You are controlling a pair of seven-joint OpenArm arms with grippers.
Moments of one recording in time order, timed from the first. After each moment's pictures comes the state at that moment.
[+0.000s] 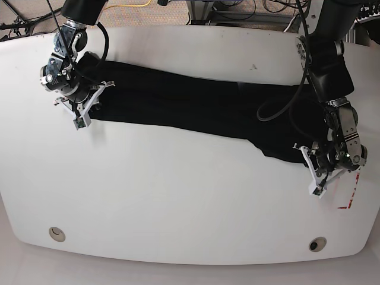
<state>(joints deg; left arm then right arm) -26.3 -13.9 -18.0 70.0 -1.3 -43.0 63.6 -5.8 8.6 26.5 88.5 9.1 41.0 -53.0</state>
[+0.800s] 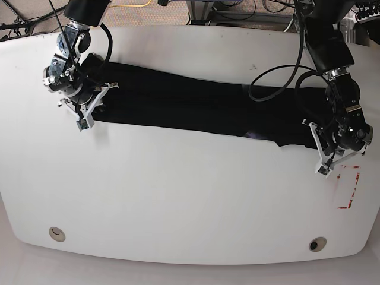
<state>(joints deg) -14.5 -14.0 -18.0 92.3 -2.2 -42.9 79.4 -5.1 7.4 26.4 88.5 9.2 41.0 -53.0</state>
